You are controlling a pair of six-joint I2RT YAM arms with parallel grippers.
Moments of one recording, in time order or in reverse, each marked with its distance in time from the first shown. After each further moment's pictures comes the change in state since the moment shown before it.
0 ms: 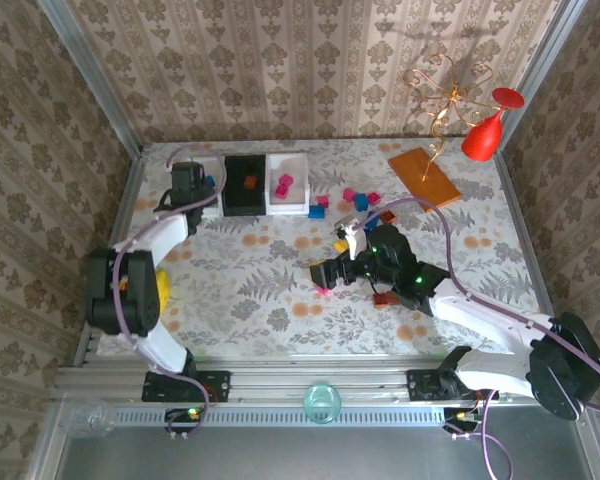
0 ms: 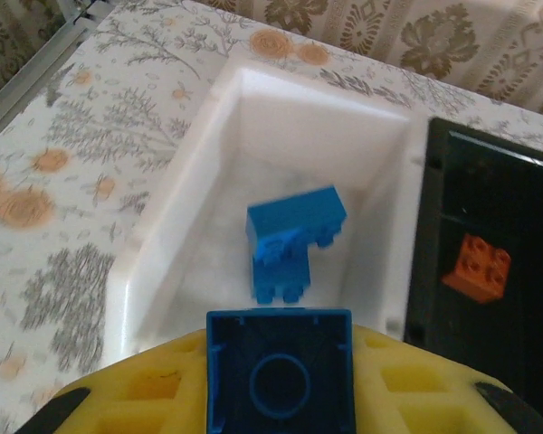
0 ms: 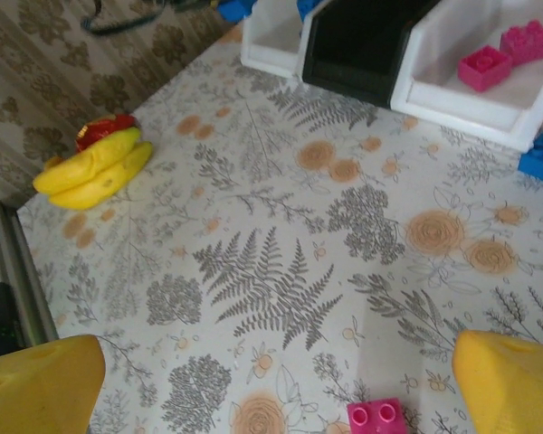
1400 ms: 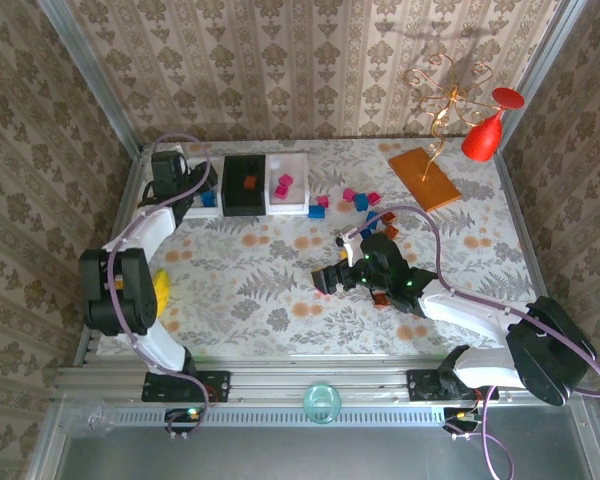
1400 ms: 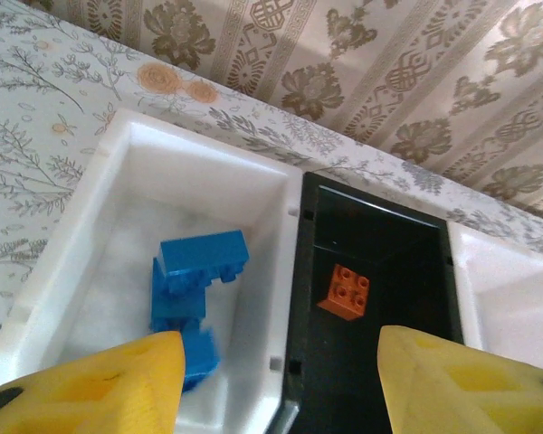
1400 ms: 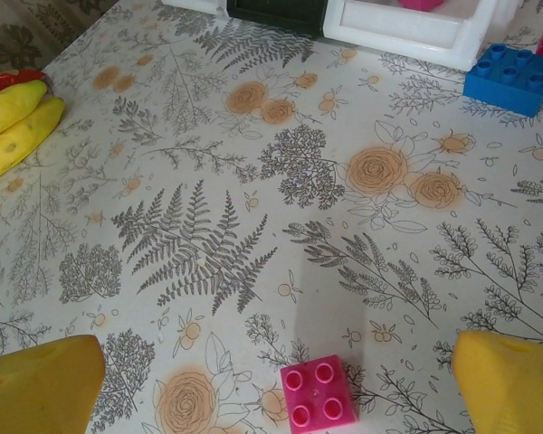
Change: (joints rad) left arm 0.083 -0.072 -0.018 0.073 0.338 -0.068; right arm -0.001 0.083 -0.070 0.060 0.094 -0.005
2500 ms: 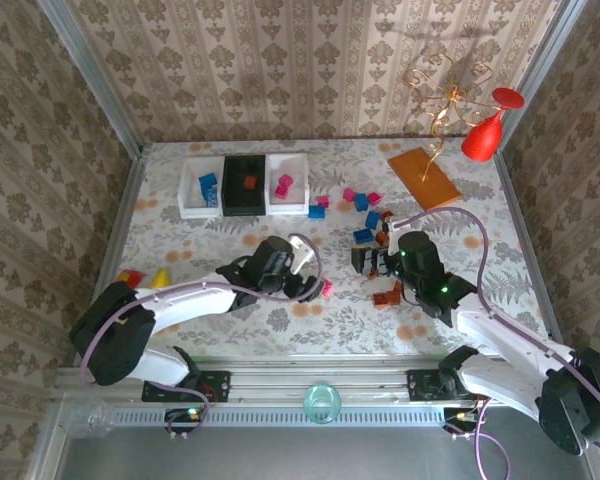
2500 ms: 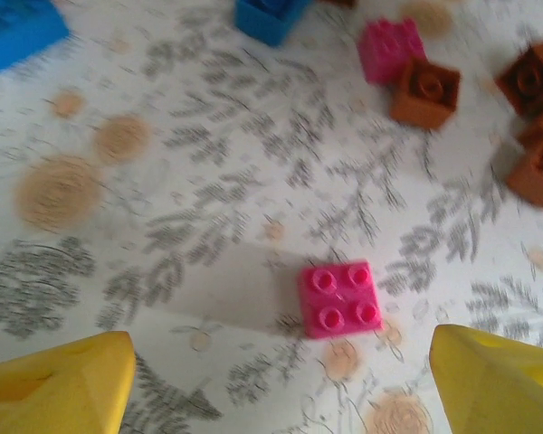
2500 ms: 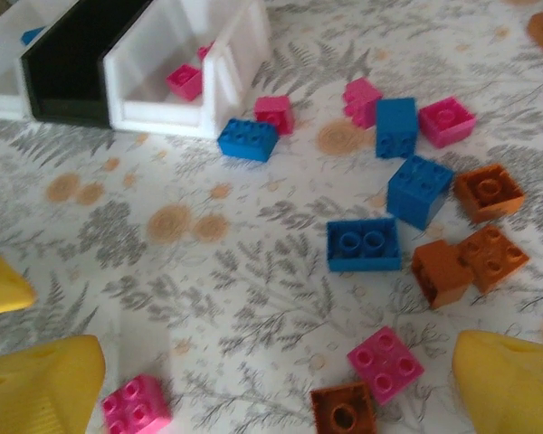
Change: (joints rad) left arm -0.846 -0.225 -0.426 -0.030 -0.044 0.330; right arm -0.175 -0.292 -0.062 -0.196 0.218 0.027
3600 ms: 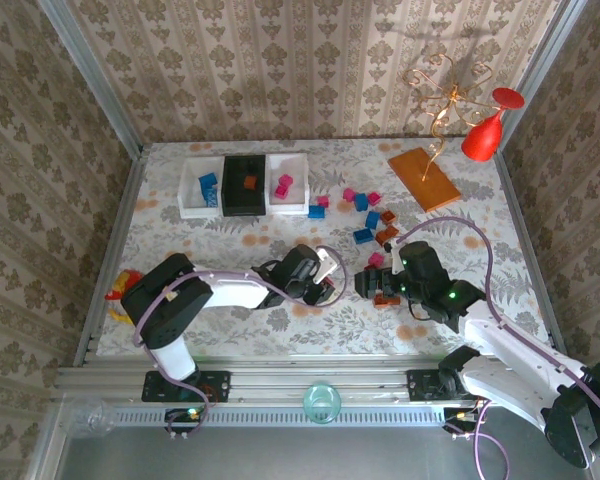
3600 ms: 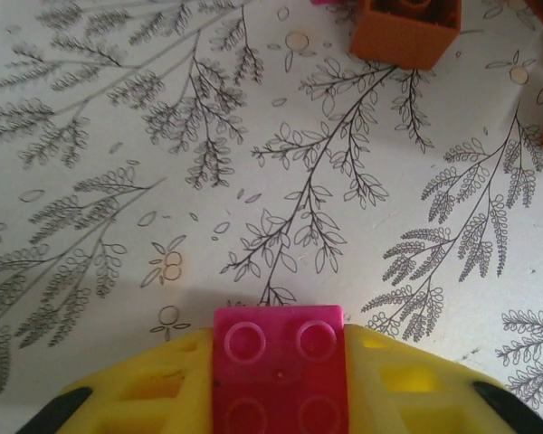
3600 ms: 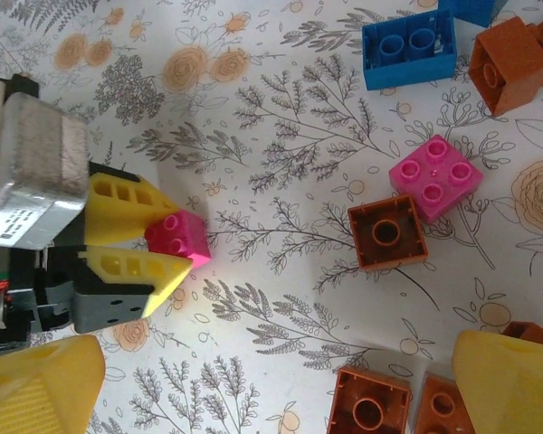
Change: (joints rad) left arm -0.064 0.292 0.072 0.167 0.014 0.017; right arm -0.001 -0.071 -0.006 -0.301 -0.150 0.117
